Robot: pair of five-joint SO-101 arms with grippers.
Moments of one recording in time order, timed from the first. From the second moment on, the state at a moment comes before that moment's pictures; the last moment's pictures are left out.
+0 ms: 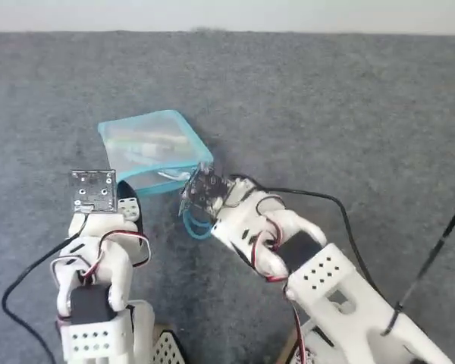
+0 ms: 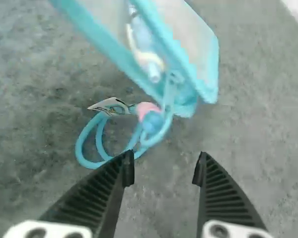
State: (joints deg) left arm -12.1 -90.0 77.5 56.1 -0.4; right arm -42.5 -44.1 58.1 36.2 23.5
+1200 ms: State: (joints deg) left arm -12.2 -90.0 78.3 55.9 -0.4; right arm -42.9 -28.5 53.8 13.6 50.1
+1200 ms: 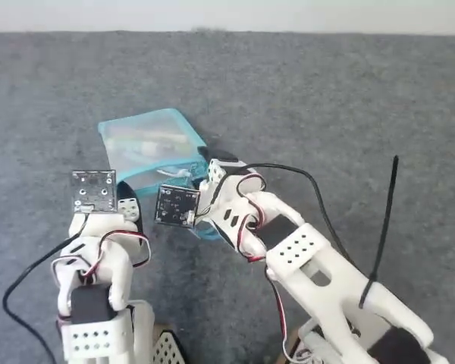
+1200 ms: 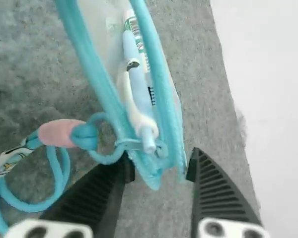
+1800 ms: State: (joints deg) left arm -11.9 -90.3 78.2 55.8 -0.2; right arm -37.5 -32.7 43.2 34.1 42.6
